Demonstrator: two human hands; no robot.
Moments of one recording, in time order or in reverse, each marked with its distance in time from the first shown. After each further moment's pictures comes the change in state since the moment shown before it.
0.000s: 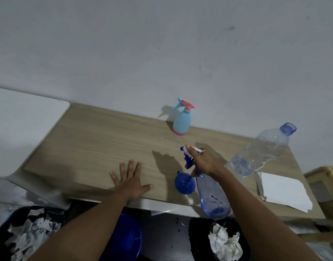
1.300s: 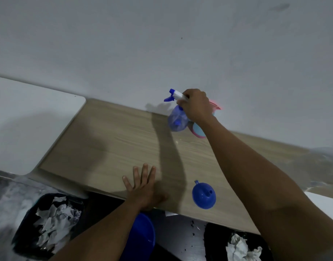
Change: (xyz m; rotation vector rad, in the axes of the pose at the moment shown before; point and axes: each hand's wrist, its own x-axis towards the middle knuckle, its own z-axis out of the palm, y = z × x) left_hand 0.013 0.004 -0.002 -0.007 -0.077 -0.049; right_hand 0.178 -0.138 0.005 -0.275 0.374 -0.429
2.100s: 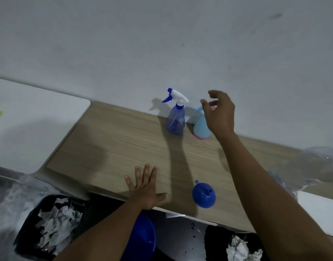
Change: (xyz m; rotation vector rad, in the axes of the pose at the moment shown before) left_hand -0.004 -0.002 0.003 -0.004 0.075 0.015; right_hand -0.055 0.025 -0.042 0.225 0.378 -0.027
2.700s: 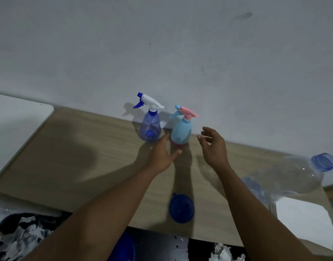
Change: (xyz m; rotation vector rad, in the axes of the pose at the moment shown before) left_hand 0.108 0.144 -0.076 -0.836 0.376 0.356; right_hand -0.032 0.114 -0.030 0.057 -0.161 0.250
